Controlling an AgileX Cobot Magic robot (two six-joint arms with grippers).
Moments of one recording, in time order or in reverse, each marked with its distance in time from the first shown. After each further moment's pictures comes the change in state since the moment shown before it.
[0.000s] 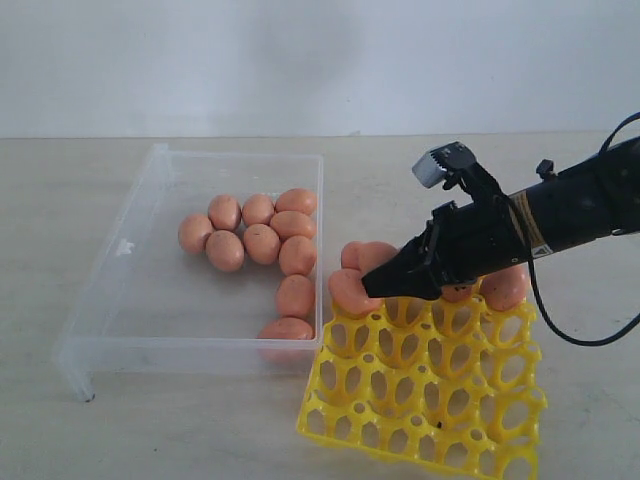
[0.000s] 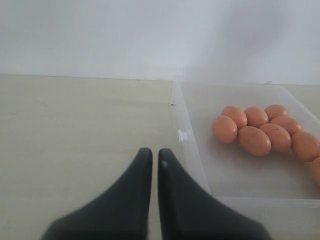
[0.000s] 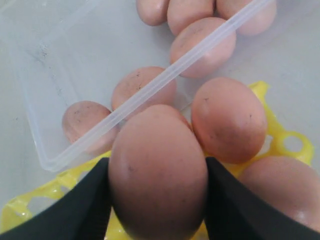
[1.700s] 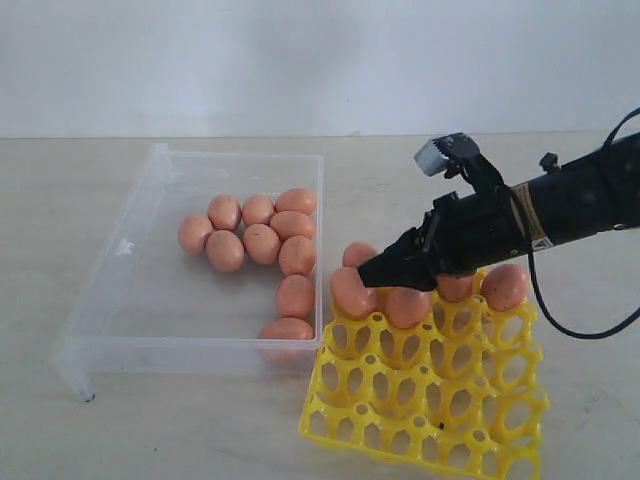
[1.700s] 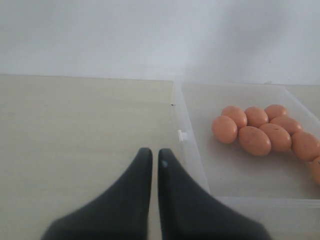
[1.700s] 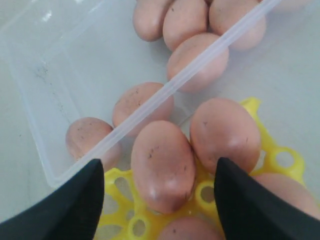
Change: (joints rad) left arm 0.000 0.000 0.000 0.000 0.000 0.000; right arm 0.001 -0.020 0.000 0.031 0.004 0.020
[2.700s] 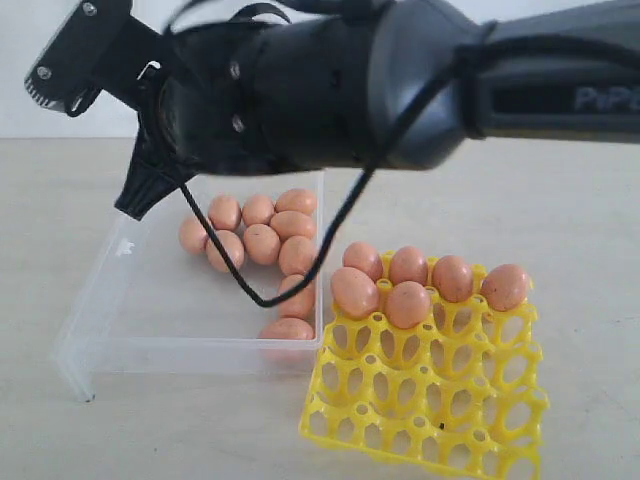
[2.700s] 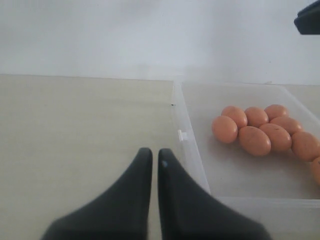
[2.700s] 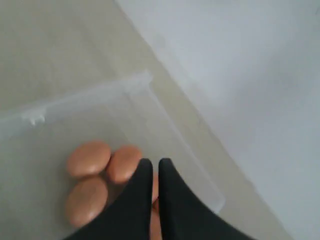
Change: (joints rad) left arm 0.000 0.000 0.000 0.000 0.000 0.000; right arm 0.814 0.034 -0.593 0.601 1.367 -0.778
